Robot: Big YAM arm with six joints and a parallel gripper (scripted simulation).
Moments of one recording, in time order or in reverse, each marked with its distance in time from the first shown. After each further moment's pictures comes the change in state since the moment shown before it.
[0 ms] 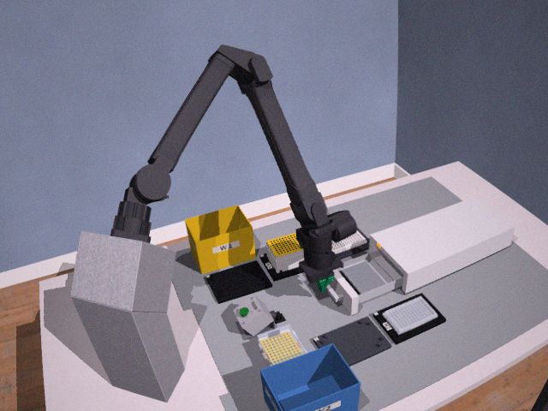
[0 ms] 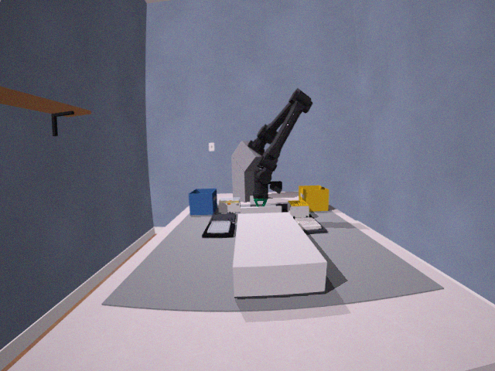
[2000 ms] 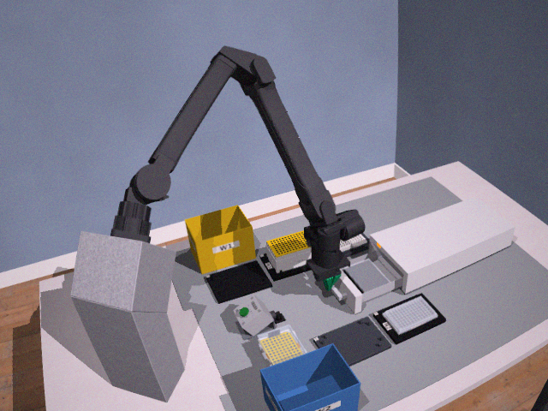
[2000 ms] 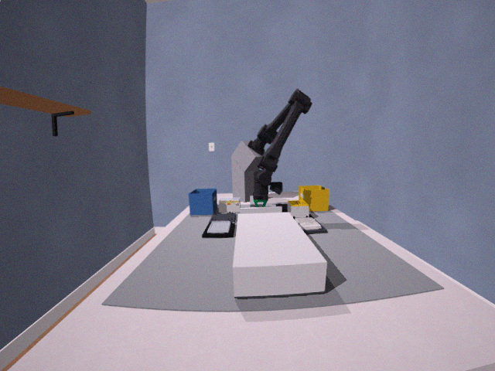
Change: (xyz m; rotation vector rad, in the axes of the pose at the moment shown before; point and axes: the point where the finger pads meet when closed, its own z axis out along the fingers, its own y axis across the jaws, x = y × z) arm 0.002 -0.018 0.002 -0.022 0.000 0.012
